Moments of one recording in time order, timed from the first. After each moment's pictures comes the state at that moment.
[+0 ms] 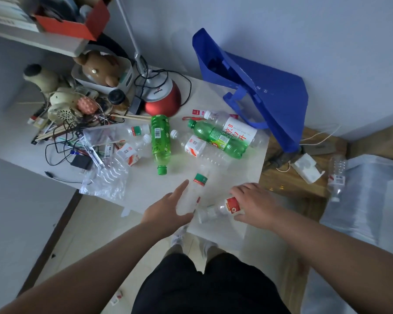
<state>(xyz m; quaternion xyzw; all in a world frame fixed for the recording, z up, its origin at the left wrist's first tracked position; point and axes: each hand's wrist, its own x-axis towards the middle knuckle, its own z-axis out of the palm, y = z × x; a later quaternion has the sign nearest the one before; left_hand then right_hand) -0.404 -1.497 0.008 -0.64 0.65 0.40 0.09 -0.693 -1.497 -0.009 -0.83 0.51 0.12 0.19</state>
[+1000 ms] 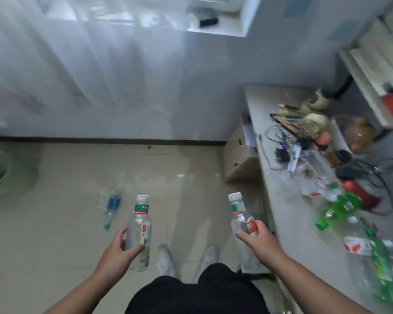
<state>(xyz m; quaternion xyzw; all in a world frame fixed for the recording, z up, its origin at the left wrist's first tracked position) -0.195 -1.011 -0.011 -0.79 -0.11 0.41 -0.44 -0.354 -1.371 0.026 -0.75 0.45 0.17 0.45</state>
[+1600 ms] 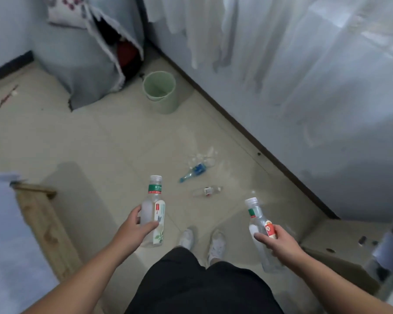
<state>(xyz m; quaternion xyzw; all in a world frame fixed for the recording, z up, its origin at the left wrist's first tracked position) -0.259 -0.890 0.004 -0.69 -0.46 0.21 -0.53 -0.122 -1.292 -0.019 -0.82 0.13 0.43 0.35</state>
